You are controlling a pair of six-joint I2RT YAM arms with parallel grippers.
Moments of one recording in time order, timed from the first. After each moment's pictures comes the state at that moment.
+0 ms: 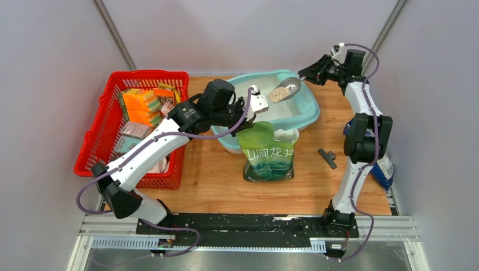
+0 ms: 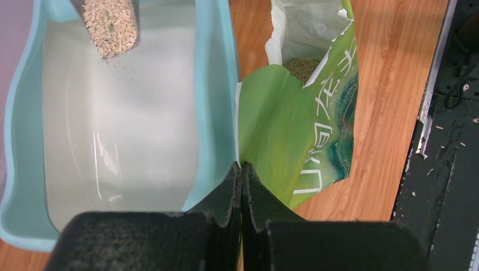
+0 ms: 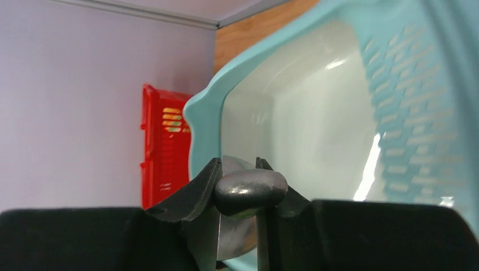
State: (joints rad) left arm -0.80 1.46 1.60 -0.74 0.32 0.40; right arm -0.16 2.03 1.72 -0.10 -1.01 0.89
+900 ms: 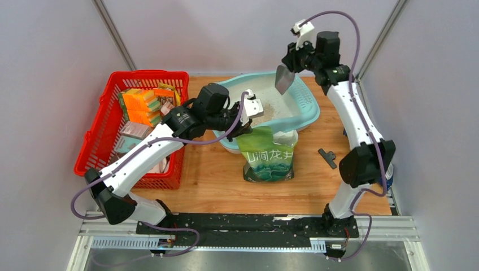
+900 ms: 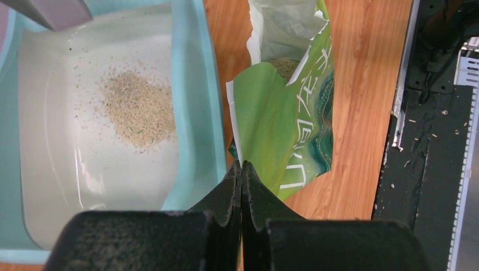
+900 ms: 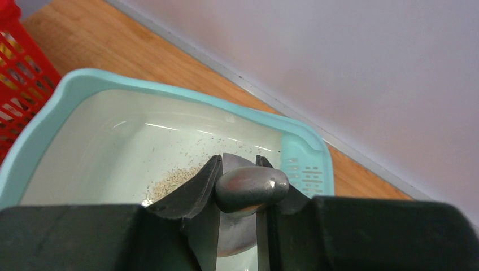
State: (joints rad) left arm -0.79 1.40 1.53 -0.72 0.39 0.39; right arm 0.21 1.82 1.90 -0.39 -0.38 -0.19
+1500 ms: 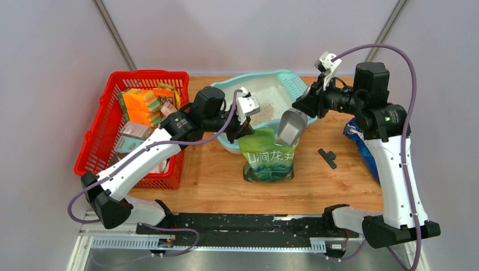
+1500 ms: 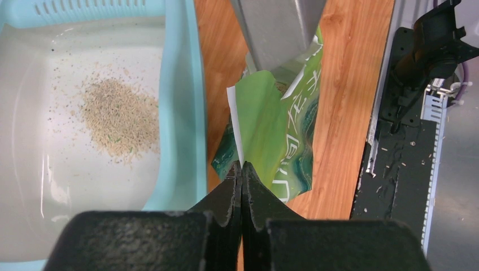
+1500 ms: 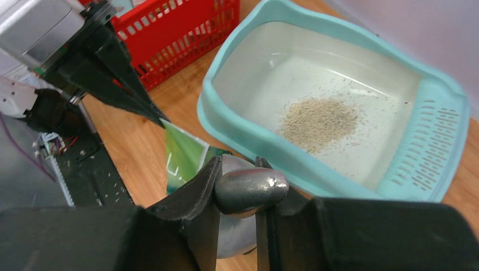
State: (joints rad) left arm -0.78 1.34 1.42 -0.57 0.44 0.24; right arm 0.19 1.22 1.71 -0.90 -0.70 -0.18
